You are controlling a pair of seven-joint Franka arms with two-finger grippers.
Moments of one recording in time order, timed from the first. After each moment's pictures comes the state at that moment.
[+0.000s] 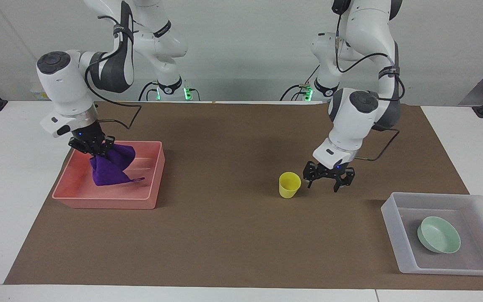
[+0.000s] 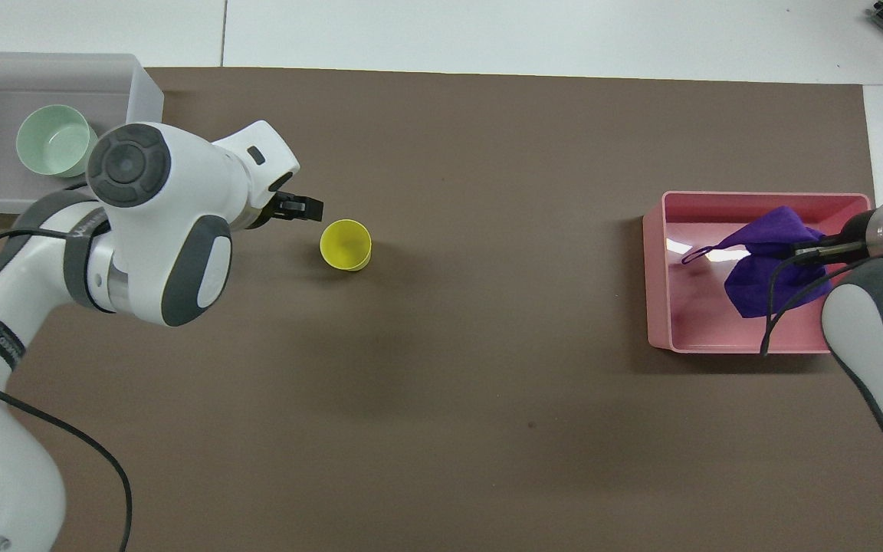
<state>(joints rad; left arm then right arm) -0.31 0.29 -0.07 -1.83 -0.02 2.32 -0.16 -0.15 0.04 0.00 -2.04 -0.10 2.19 -0.20</state>
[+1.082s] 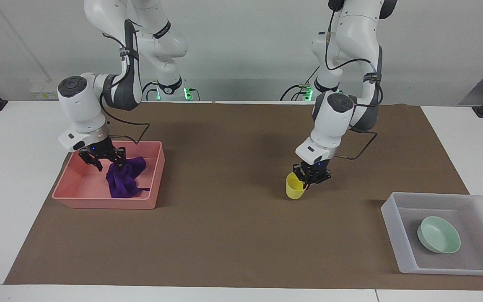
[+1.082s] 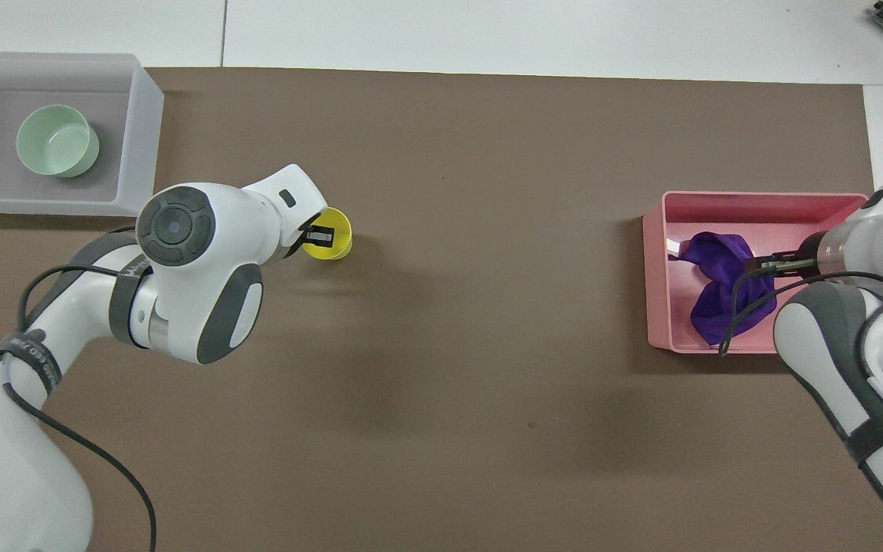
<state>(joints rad) -0.32 0.24 -0.05 -1.96 -0.02 2.47 -0.17 -0.16 0.08 0.01 -2.10 -0.10 2.32 -0.14</state>
